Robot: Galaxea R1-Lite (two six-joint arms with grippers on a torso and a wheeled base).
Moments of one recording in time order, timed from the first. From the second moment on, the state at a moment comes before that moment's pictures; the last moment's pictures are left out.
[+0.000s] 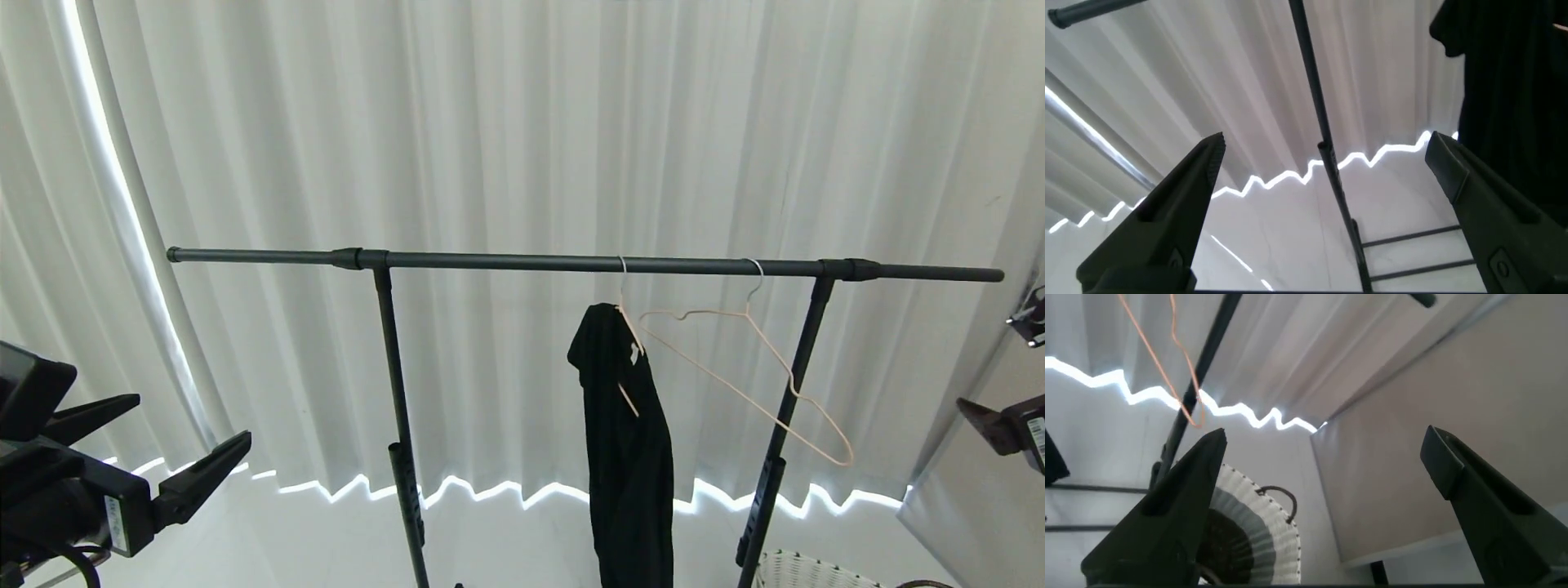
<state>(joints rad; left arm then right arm) 0.05 1.01 -0.33 -0.40 -0.20 0.32 0.29 1.12 -0.64 -0.10 -0.51 -0.35</state>
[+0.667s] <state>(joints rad) 0.07 1.01 -0.32 -0.40 -0.20 0.32 0.26 1.12 -0.57 -0.24 -0.51 -0.38</state>
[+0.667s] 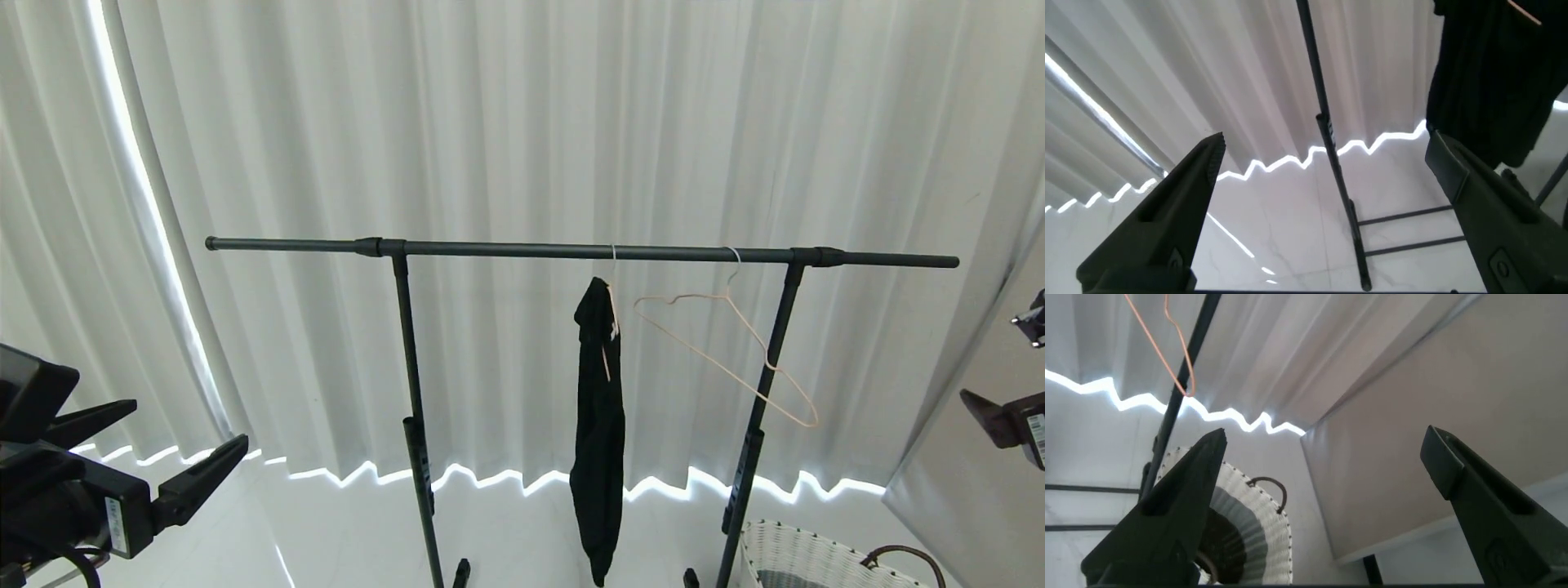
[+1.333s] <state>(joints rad) 0.11 0.99 -0.30 -0.40 -0.20 0.33 0.26 1.11 -0.57 -0.24 -0.51 -0.38</state>
